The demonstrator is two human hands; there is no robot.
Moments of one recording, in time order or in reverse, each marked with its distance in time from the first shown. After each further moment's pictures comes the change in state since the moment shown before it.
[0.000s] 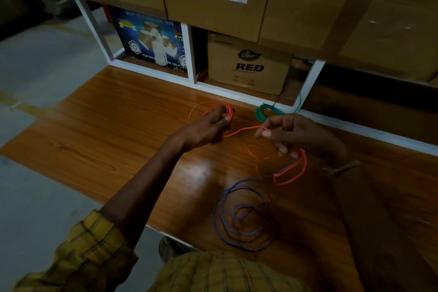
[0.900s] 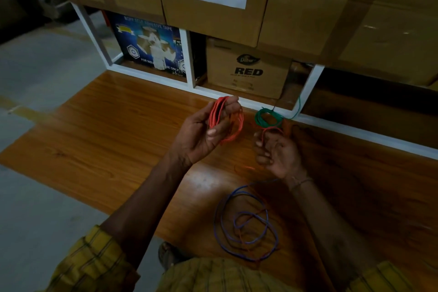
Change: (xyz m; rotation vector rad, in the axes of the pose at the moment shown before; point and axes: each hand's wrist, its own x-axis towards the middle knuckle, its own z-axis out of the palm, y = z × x) left_hand 0.001 0.004 0.010 -1.406 -0.198 0.238; right_hand 0.058 0.108 0.036 1.114 0.199 0.066
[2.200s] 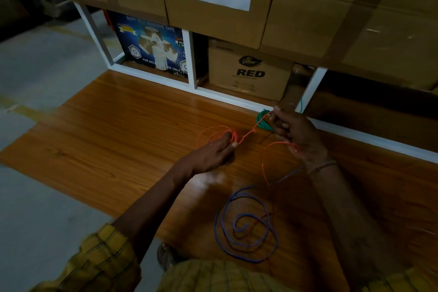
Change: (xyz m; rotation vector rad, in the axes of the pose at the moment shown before) left_hand -0.006 -0.032 -0.045 1.433 0.068 -0.233; right_hand -0.004 -0.067 0.039 -0.450 0.142 -0.224
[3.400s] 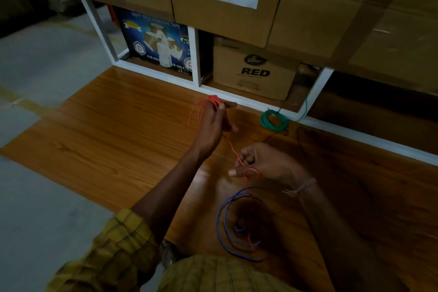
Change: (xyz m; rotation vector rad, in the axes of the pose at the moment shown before) left_hand 0.026 0.015 -0.014 -0.428 0.607 0.076; right_hand -0.038 0.036 0.060 -0.748 -0.436 0.198
